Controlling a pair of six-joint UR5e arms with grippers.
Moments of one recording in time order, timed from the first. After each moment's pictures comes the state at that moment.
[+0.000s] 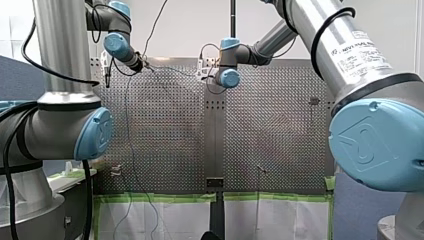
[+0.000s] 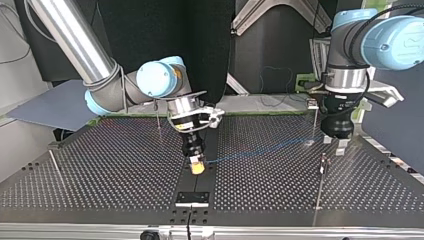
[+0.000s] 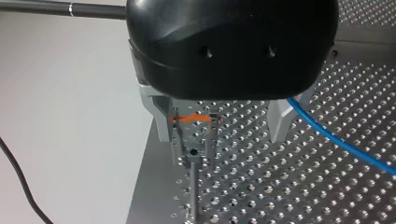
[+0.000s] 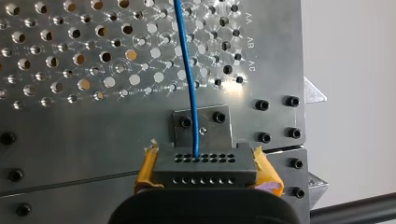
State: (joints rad) left arm 0.08 -1.38 -1.82 -3.06 -1.53 -1.65; right arm 2.30 -1.01 1.17 -0.40 1.61 1.61
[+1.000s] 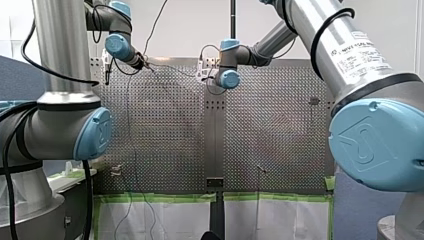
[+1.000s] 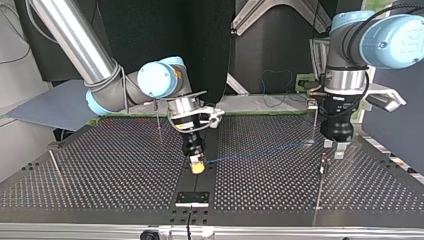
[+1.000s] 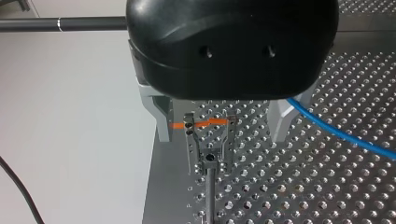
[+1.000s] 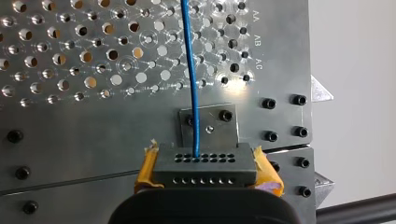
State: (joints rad) left arm 0.07 -1.38 -1.82 -3.02 -1.53 -1.58; right arm 2.30 -1.00 1.17 -0.40 1.62 1.61
